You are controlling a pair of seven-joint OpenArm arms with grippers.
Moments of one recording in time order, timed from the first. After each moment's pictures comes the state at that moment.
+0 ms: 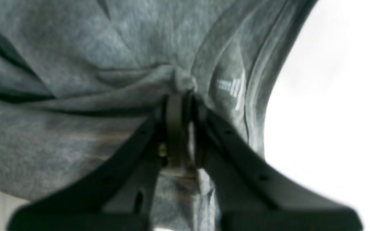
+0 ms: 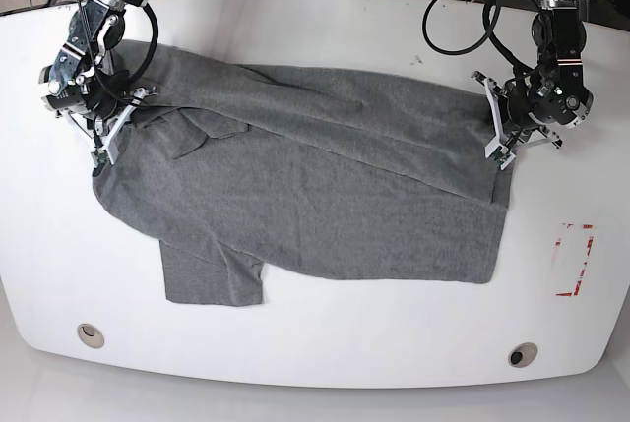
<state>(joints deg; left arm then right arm) 6.1 -19.7 -9.2 91.2 -10.4 -41.9 59.7 -2.0 10.1 34.0 92.6 9.1 40.2 -69.3</state>
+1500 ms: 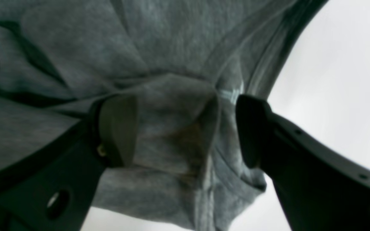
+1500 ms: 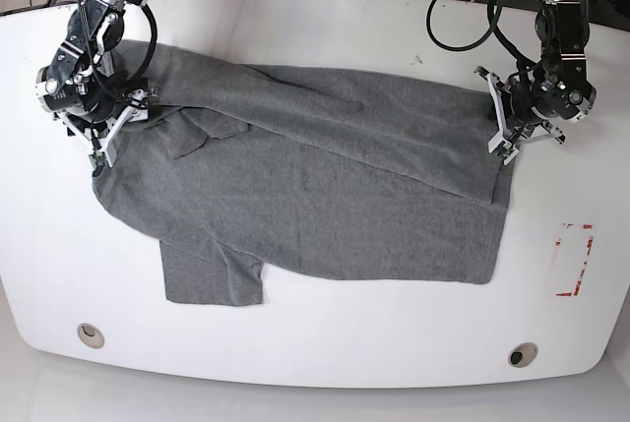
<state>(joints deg) 7.7 -20.6 -9.4 91.7 -11.0 -41.7 58.8 -2.3 10.1 33.9 95.1 10.6 40.1 -71.6</state>
